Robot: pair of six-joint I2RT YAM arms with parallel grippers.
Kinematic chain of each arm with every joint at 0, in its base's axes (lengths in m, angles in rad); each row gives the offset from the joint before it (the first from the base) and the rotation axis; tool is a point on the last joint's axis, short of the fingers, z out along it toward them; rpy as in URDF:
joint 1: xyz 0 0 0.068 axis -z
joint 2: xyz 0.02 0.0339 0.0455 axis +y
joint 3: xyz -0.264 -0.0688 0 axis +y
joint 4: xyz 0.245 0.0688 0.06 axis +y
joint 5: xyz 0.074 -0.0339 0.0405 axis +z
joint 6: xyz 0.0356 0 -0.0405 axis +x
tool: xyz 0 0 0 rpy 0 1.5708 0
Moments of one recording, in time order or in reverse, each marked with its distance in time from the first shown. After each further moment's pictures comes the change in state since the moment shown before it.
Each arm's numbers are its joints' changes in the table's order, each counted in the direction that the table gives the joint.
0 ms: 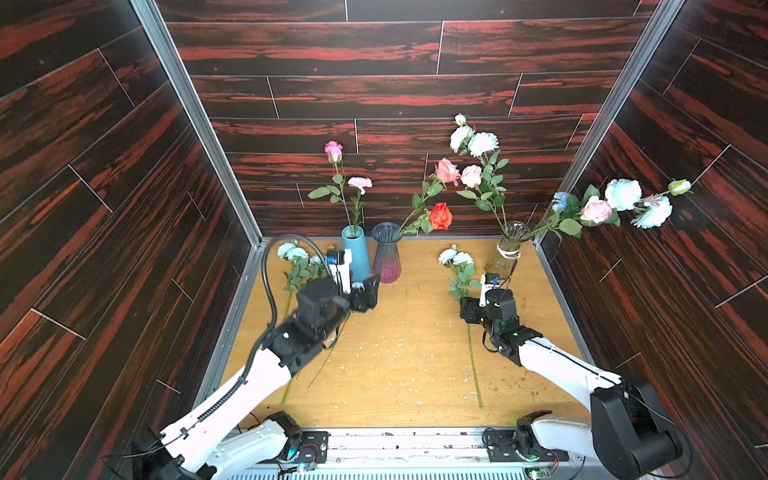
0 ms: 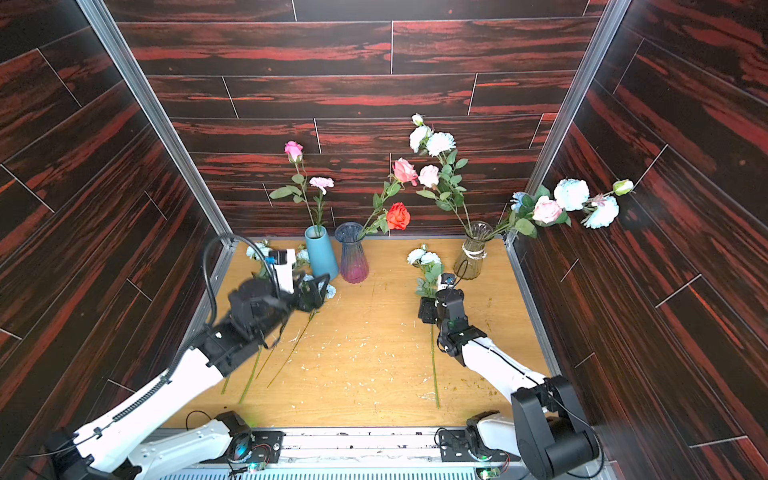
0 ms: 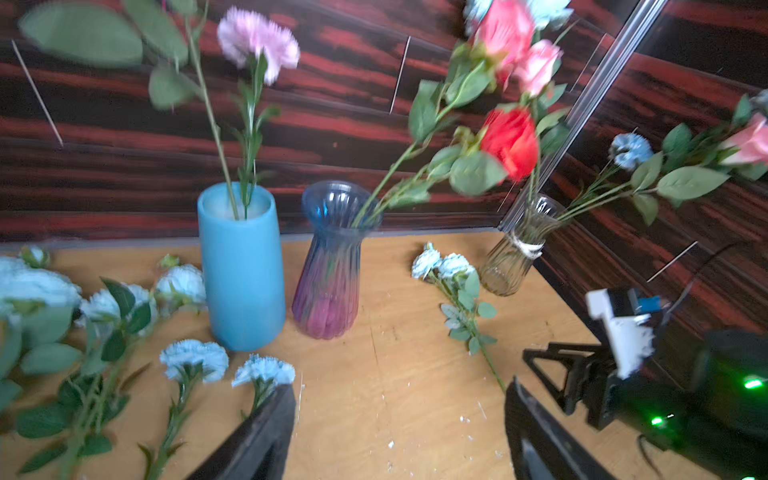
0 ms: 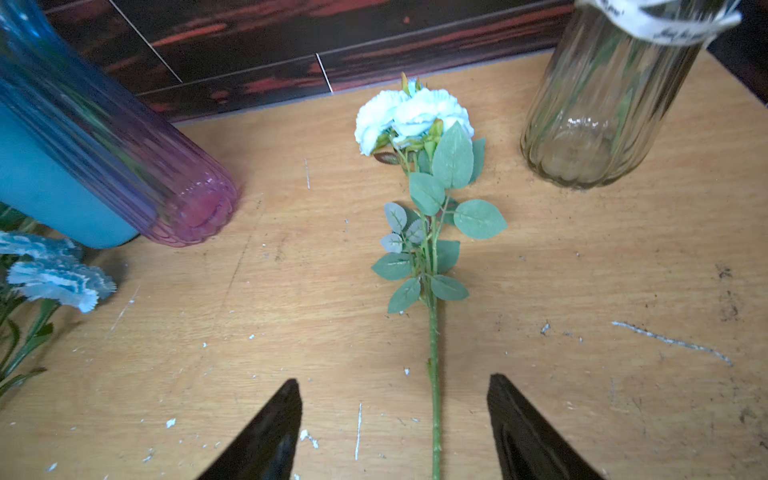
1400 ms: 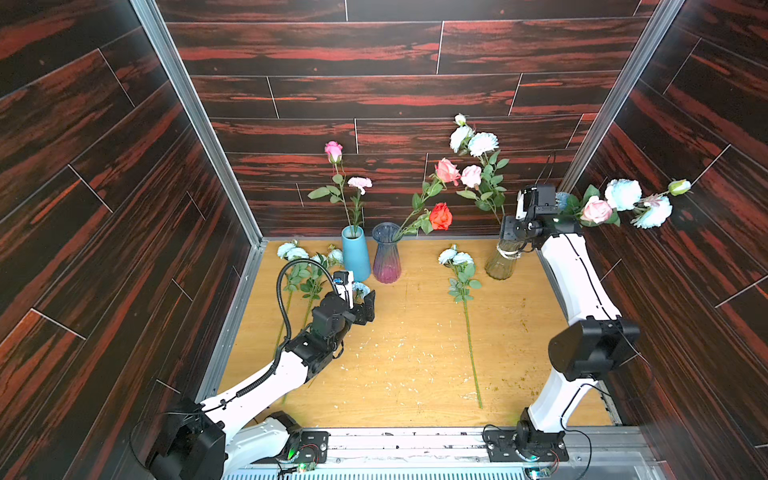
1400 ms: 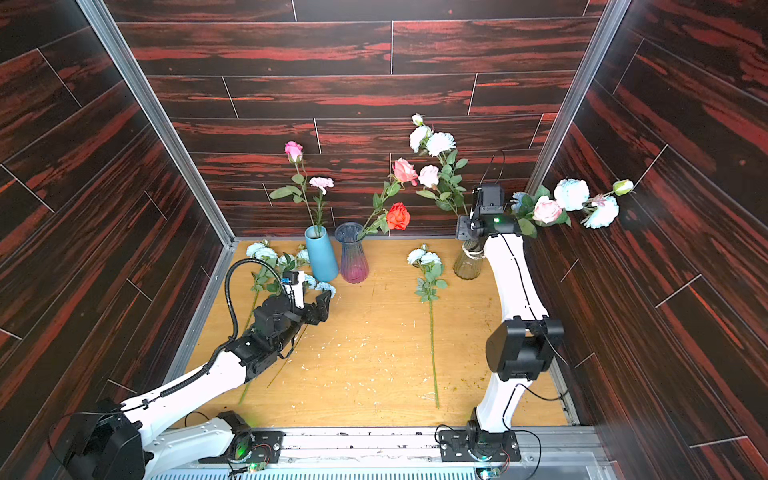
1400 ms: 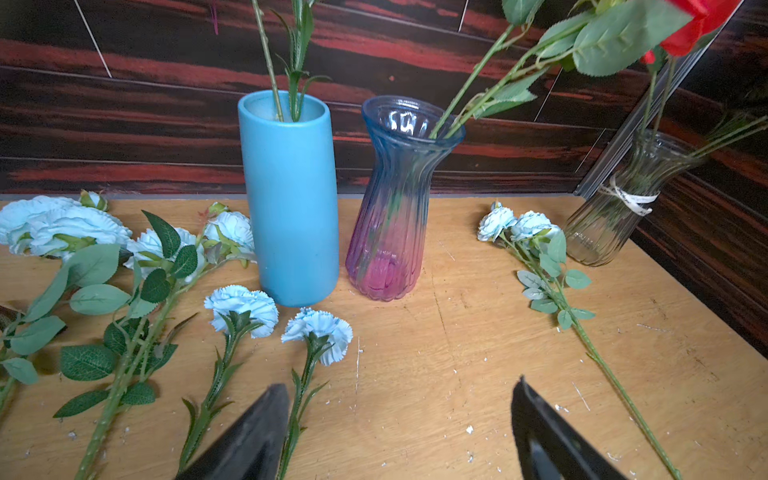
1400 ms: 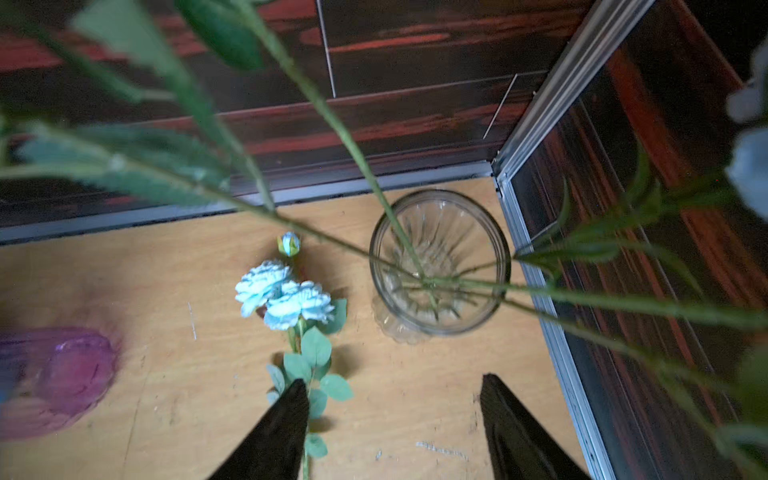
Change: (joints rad) left arm -0.050 0.117 0.219 -0.272 0.073 0.068; right arm 0.318 0.620 -1.429 1.002 -0.013 -0.241
